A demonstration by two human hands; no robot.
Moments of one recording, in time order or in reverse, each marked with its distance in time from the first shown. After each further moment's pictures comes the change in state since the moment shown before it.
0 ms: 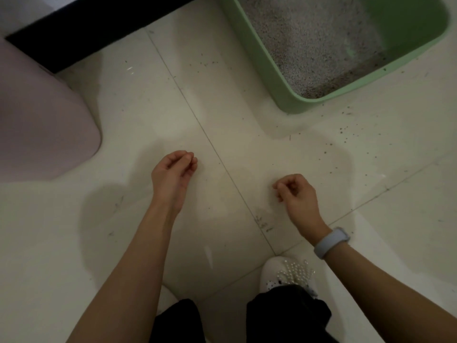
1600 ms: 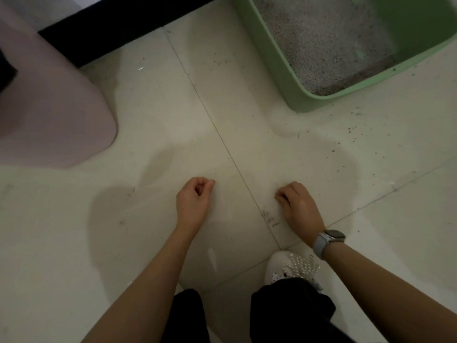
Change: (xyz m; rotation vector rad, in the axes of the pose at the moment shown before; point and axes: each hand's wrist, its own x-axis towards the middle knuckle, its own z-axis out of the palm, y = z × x) left_hand -0.037 -0.045 -0.030 1.011 0.061 0.305; right_hand -0.005 0.040 -0.005 -0.779 -0.095 -0.534
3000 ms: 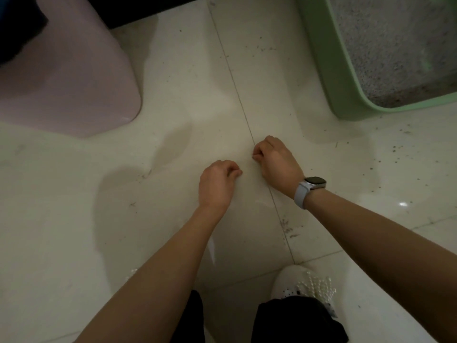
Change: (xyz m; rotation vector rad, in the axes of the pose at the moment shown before) left_hand 0.029 0.010 0.011 0.203 -0.021 0.098; right_hand 0.120 -0.070 0.031 -0.028 -0.264 -0.203
